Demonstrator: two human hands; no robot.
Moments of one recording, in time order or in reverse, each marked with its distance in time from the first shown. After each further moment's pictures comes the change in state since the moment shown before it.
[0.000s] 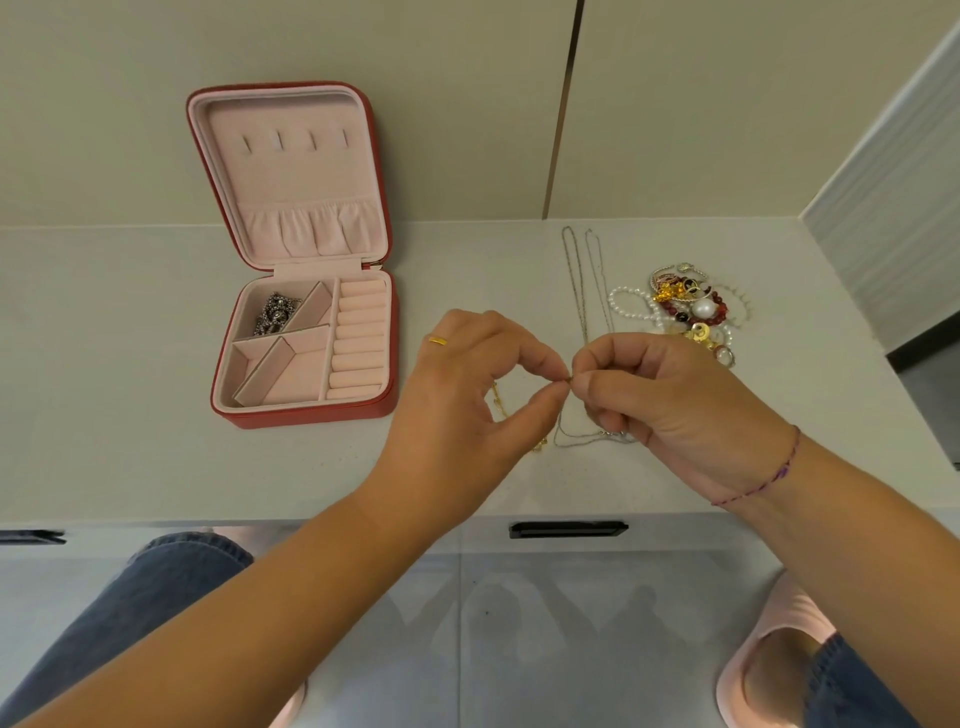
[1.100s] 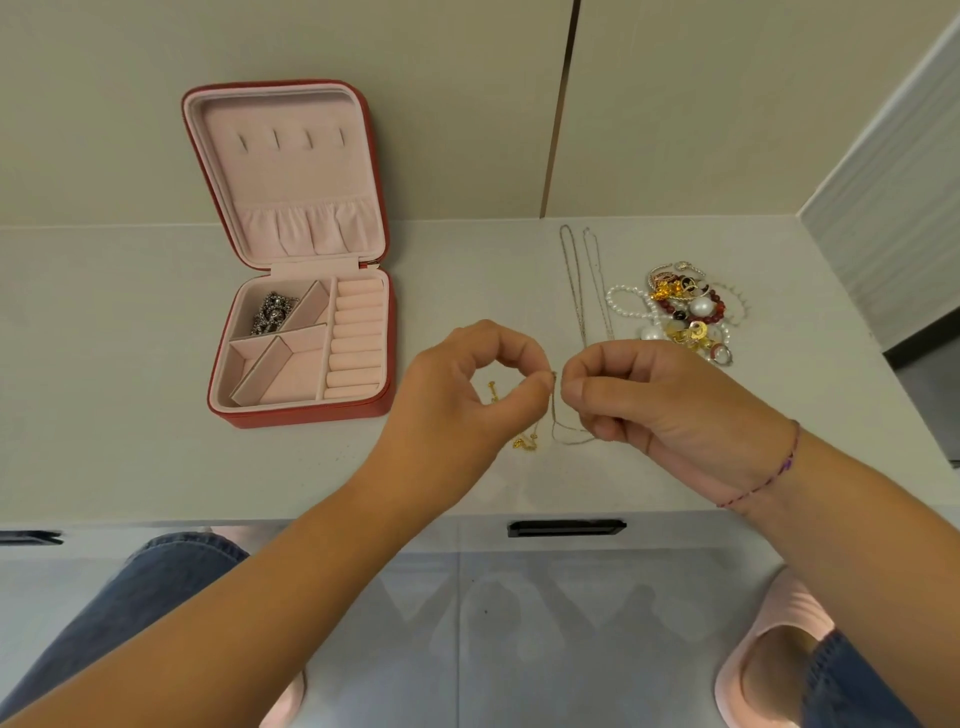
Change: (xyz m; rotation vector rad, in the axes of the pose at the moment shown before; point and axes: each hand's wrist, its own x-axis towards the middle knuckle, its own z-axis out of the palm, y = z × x) left_hand 0.003 0.002 -0.002 -0.303 -0.118 -0.326; right_hand -0.001 -0.003 -0.001 -0.008 -0.083 0.083
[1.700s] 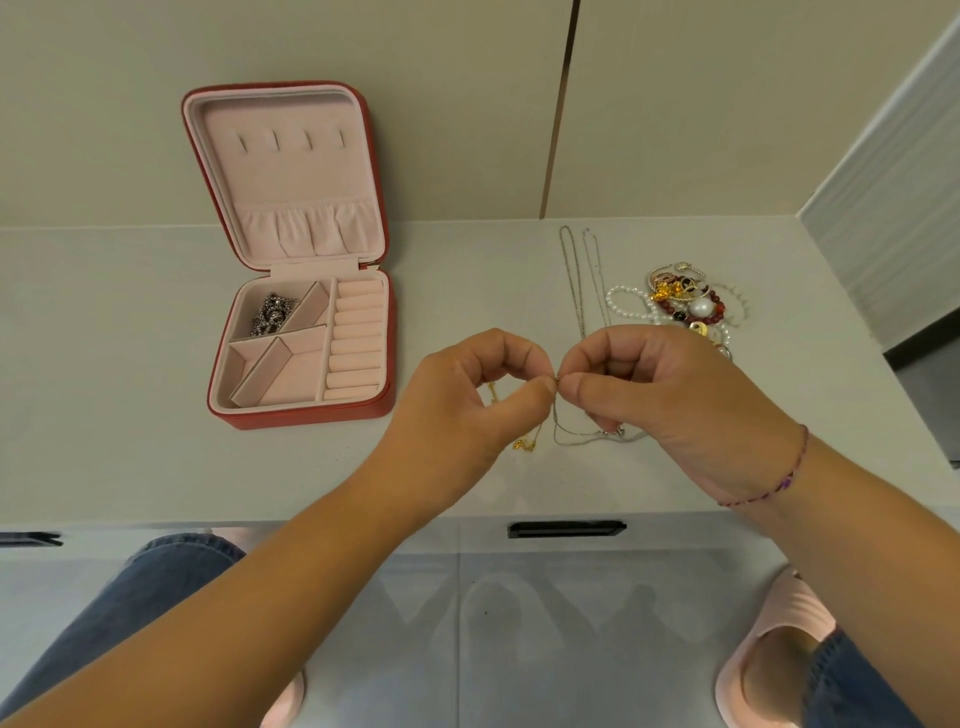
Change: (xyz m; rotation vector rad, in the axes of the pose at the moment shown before) left_hand 0.001 0.002 0.000 -0.146 -0.092 -0.057; right_hand -0.004 -0.006 0.003 -0.219 0.063 -0.179
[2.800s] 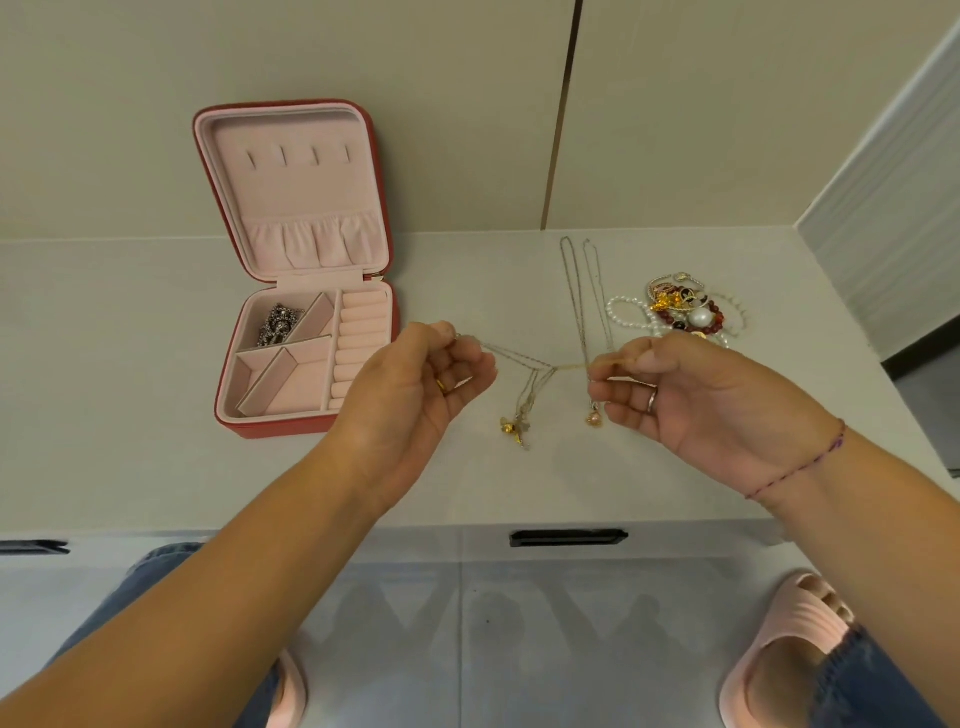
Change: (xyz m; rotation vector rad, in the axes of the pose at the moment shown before) left_hand 0.022 -0.016 -0.020 -0.859 0.250 -0.366; right_hand 0.011 0.025 -0.031 0.590 0.037 0.271
